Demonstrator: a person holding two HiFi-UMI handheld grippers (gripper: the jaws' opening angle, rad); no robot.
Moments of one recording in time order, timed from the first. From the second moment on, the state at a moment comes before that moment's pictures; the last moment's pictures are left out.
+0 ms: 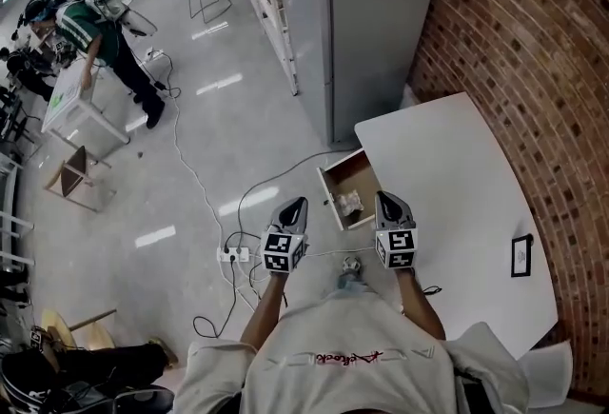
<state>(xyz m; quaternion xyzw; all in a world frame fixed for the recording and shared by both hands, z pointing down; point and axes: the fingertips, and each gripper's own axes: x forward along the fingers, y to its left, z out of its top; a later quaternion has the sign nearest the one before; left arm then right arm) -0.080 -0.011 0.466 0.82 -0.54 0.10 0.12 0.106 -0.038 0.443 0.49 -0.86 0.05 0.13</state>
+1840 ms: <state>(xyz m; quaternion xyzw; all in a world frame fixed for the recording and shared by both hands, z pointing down) -0.078 -0.142 0.563 0.84 -0.48 0.16 0.18 0.079 -0.173 0.541 0.49 -0.85 0.10 0.18</state>
